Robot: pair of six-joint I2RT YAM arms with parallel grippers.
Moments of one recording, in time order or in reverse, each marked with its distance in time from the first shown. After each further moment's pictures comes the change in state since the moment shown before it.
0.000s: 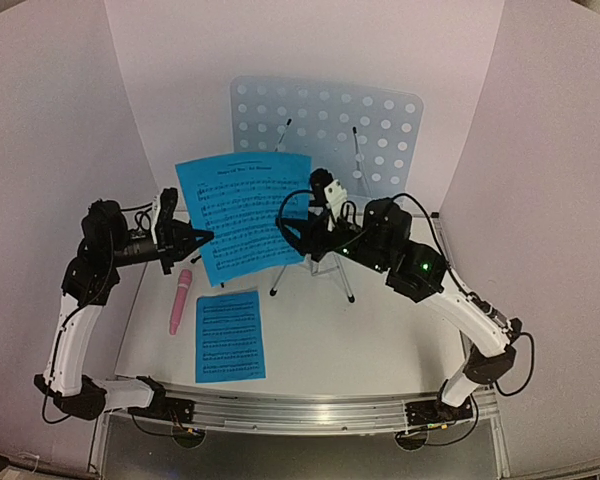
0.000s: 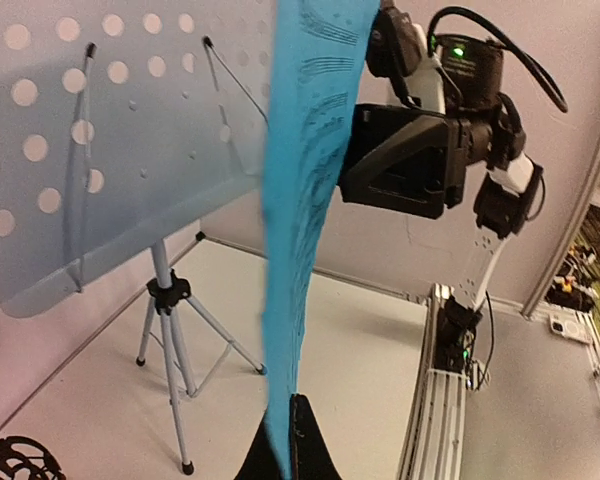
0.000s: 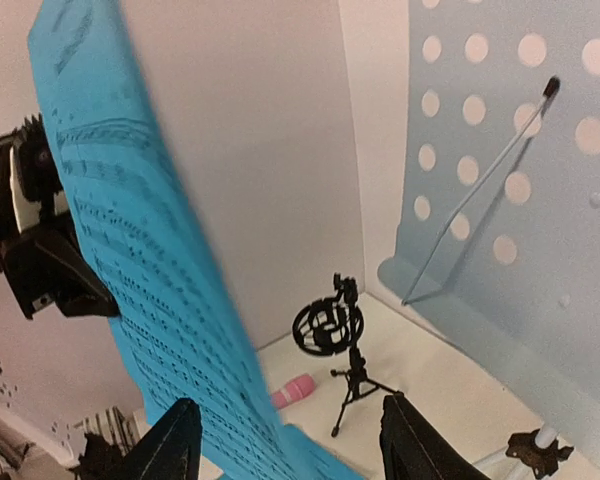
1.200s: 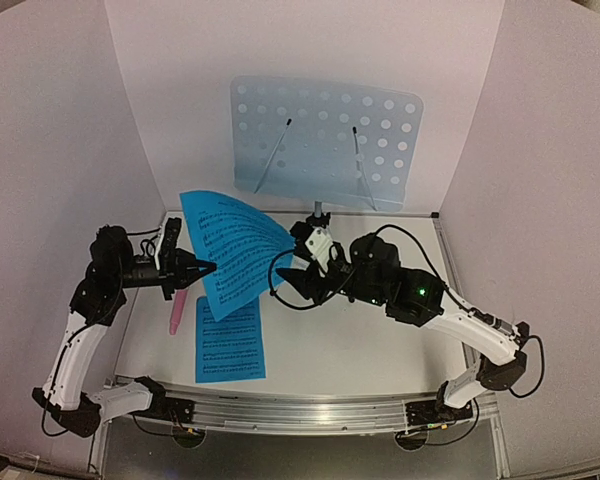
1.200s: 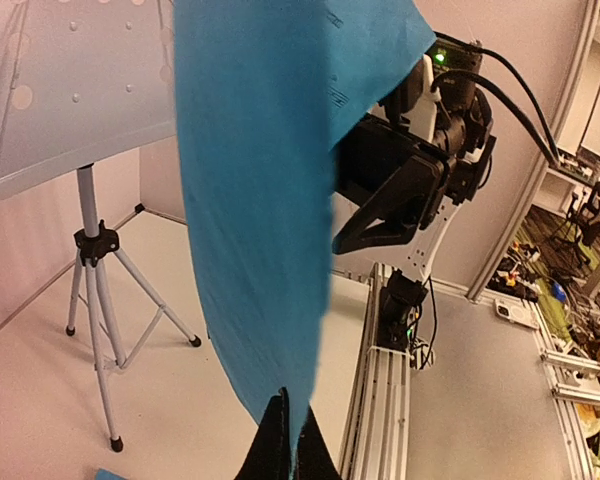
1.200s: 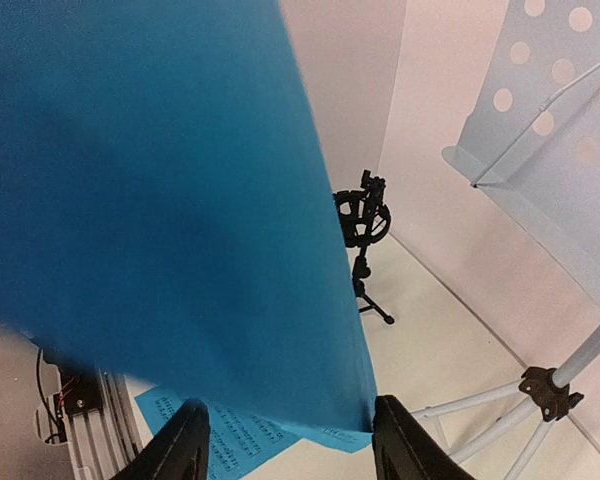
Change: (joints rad) left arm 0.000 -0.158 -0.319 0.120 0.132 -0.061; right arm 0.120 -0.124 -0.265 -0.065 0.052 -0.184
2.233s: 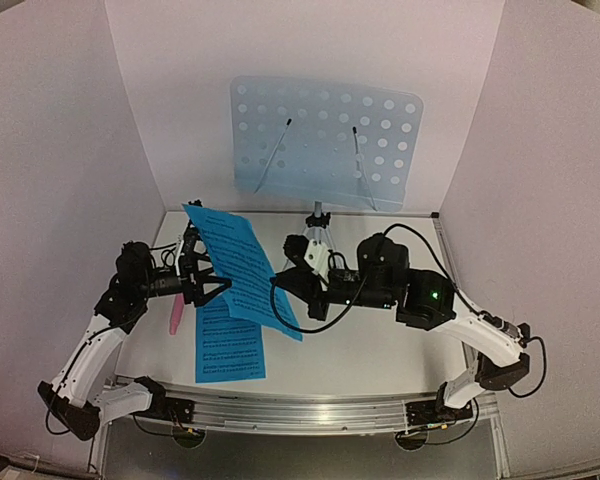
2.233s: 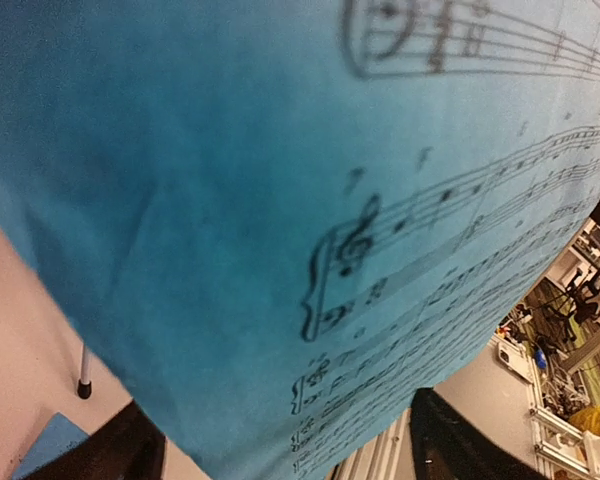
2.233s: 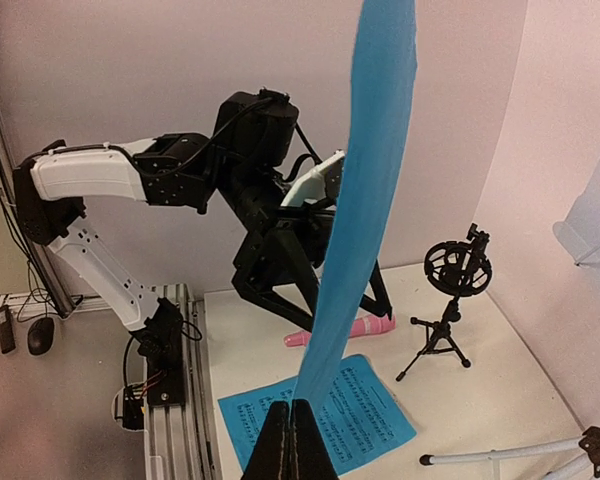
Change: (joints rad) left arm 0.000 -0.041 -0.333 0.261 -0.119 -0.214; right arm 0.075 0.017 0.145 -0.086 -0.193 -0.022
